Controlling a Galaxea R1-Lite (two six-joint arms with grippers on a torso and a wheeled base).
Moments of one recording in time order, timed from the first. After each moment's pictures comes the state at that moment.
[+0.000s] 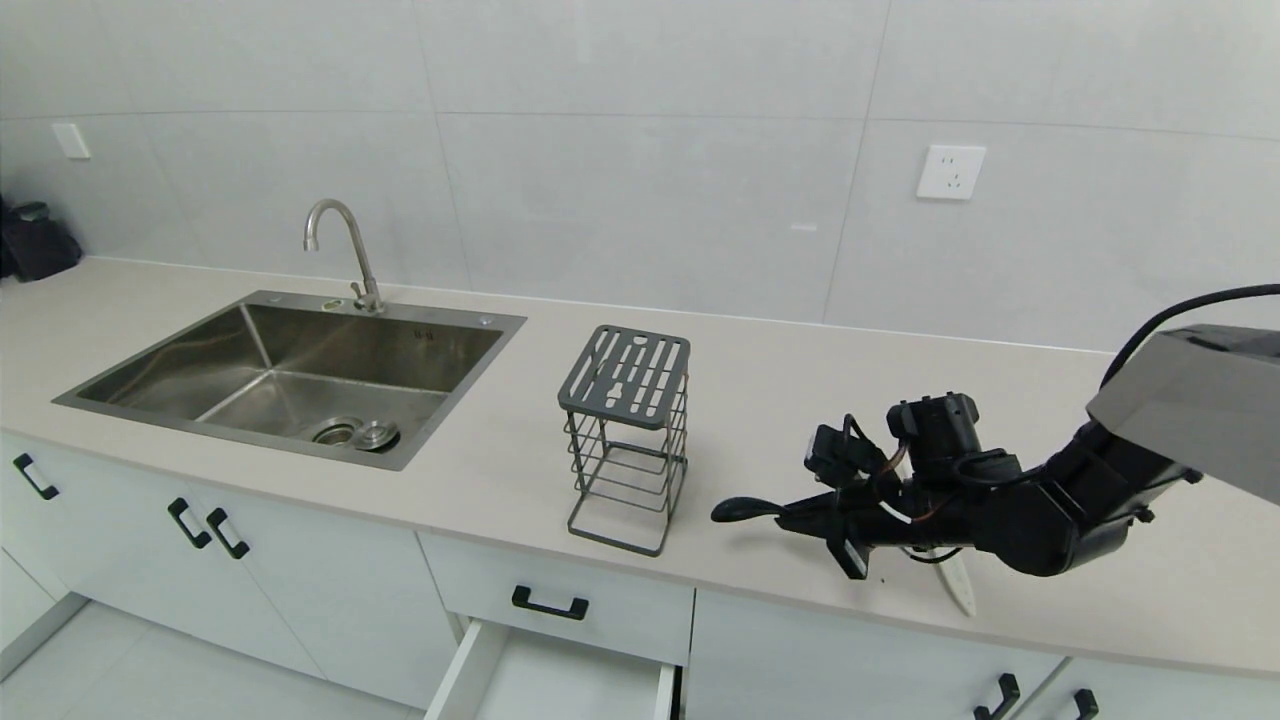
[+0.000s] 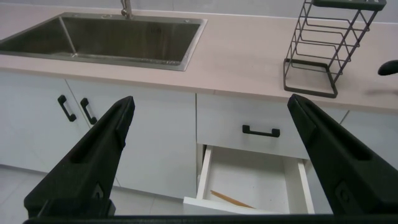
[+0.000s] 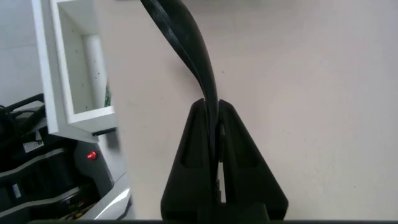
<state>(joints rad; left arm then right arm) 0.00 0.00 0.00 0.00 -0.04 0.01 0.31 2.23 -0.82 -0.62 0.58 -0.64</state>
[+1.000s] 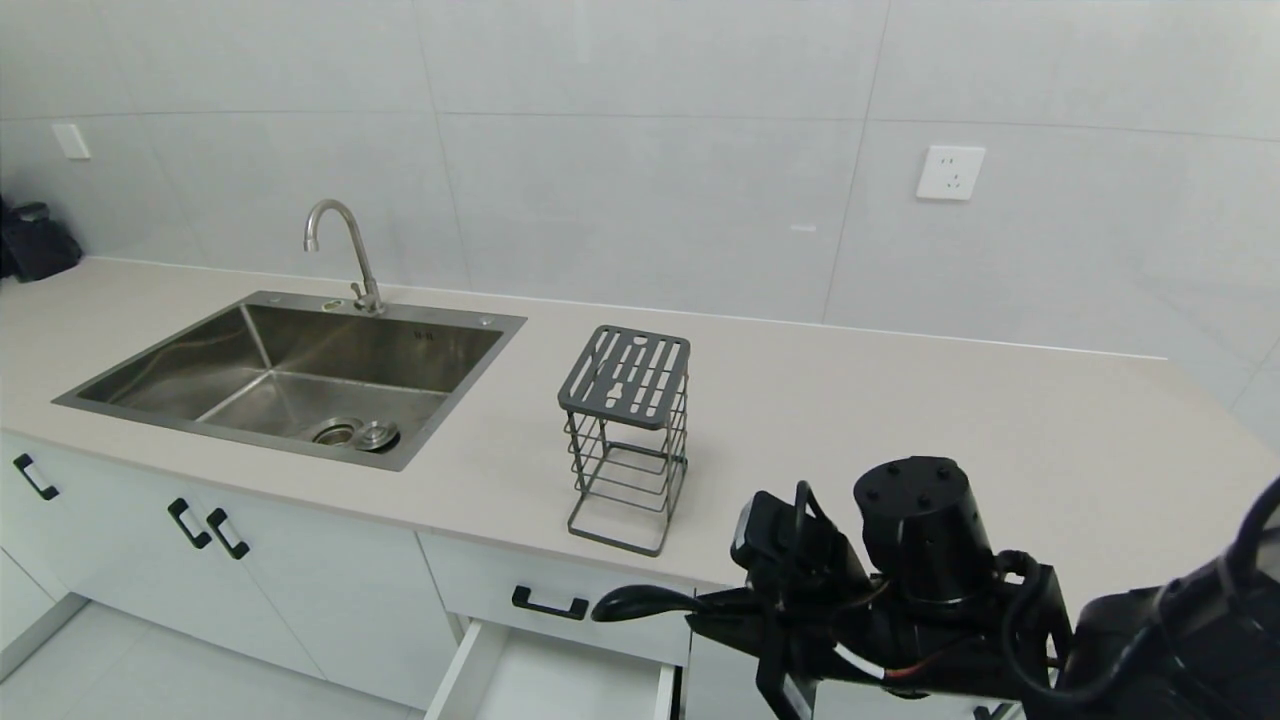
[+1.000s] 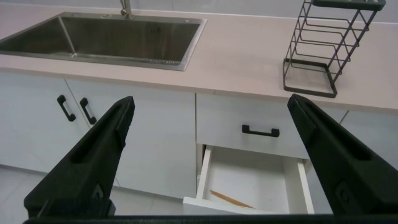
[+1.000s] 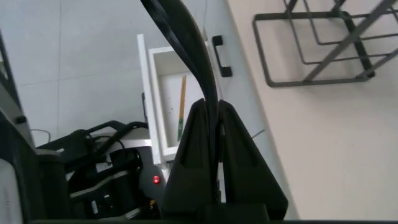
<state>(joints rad) 0.00 0.00 0.00 0.00 -0.04 0.01 0.80 1.93 -0.52 -0.83 0.32 -0.22</state>
